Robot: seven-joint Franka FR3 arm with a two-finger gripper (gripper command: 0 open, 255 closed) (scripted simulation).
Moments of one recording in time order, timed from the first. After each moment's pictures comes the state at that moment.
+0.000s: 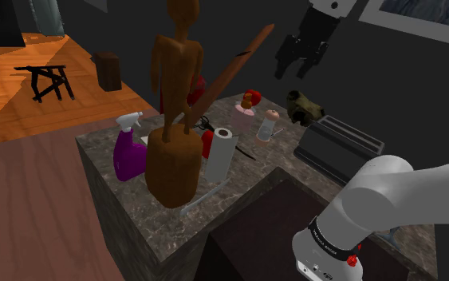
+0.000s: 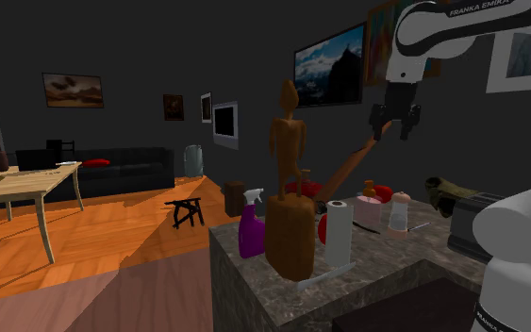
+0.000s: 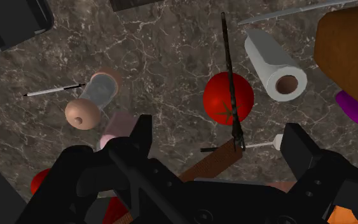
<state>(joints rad) -0.01 -0.83 0.04 -2.33 0.00 1.65 0.17</state>
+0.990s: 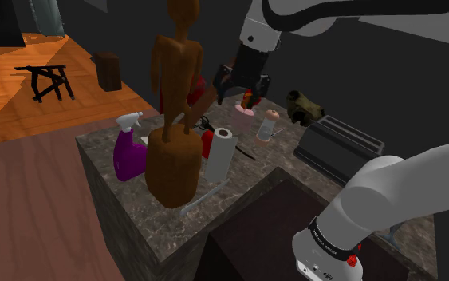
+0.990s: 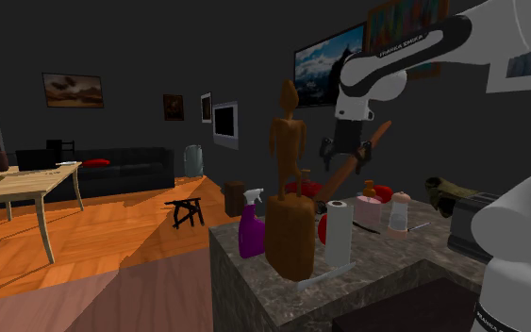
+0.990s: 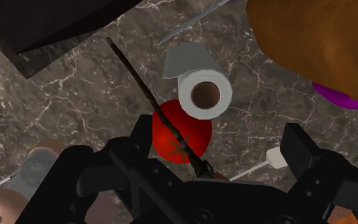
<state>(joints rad) -0.03 -0.53 0.26 -2.35 0.21 1.88 0.61</state>
